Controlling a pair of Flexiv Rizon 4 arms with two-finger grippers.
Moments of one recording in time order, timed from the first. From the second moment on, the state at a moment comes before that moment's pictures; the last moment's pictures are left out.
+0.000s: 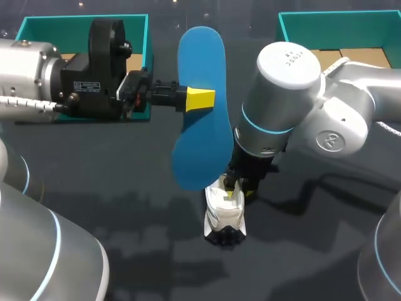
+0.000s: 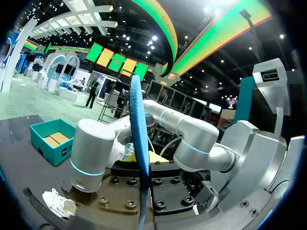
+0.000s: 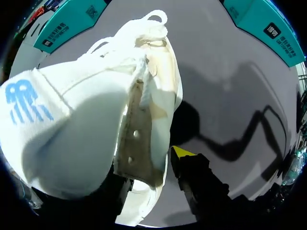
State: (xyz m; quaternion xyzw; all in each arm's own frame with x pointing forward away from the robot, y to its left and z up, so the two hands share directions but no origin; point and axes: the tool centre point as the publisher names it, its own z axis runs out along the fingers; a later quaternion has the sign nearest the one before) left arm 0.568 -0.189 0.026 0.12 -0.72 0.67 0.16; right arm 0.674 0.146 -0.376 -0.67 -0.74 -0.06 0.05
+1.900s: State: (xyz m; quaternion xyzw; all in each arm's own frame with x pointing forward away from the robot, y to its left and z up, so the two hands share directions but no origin) left arm 0.589 -0.179 0.030 -0.13 -0.66 0.73 -0.08; right arm 0.699 0.103 -0.246 -0.60 -0.72 -0.26 0.24
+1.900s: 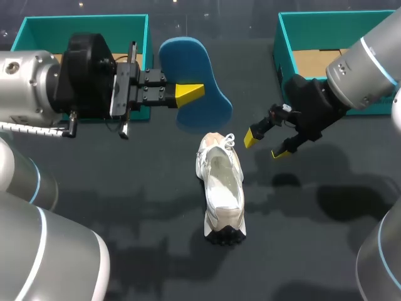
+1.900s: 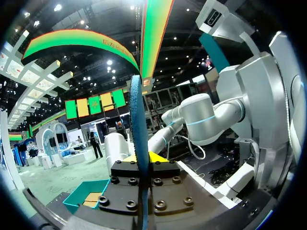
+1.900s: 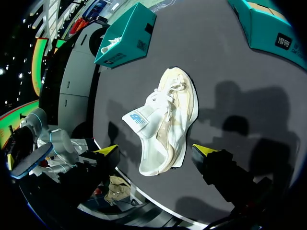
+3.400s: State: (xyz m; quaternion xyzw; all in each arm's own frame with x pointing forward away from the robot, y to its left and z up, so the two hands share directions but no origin) left arm 0.666 -0.198 -0.028 -0.45 -0.53 0.55 -0.47; right arm 0.724 0.089 -0.162 -0.59 -0.60 -0.40 0.35
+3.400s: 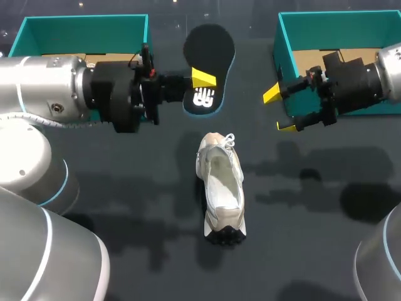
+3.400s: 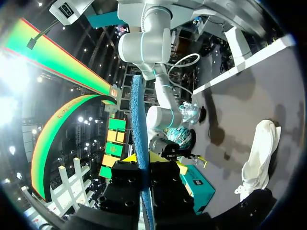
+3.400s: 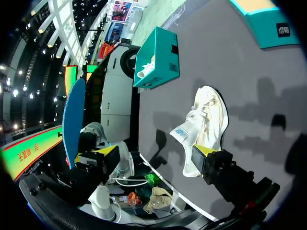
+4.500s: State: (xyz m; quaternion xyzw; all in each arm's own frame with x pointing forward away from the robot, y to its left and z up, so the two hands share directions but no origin) left arm 0.704 -0.218 -0.113 -0.48 -0.54 0.47 -0.50; right arm 0.759 0.103 -0.129 -0.56 -0.57 -0.46 0.38
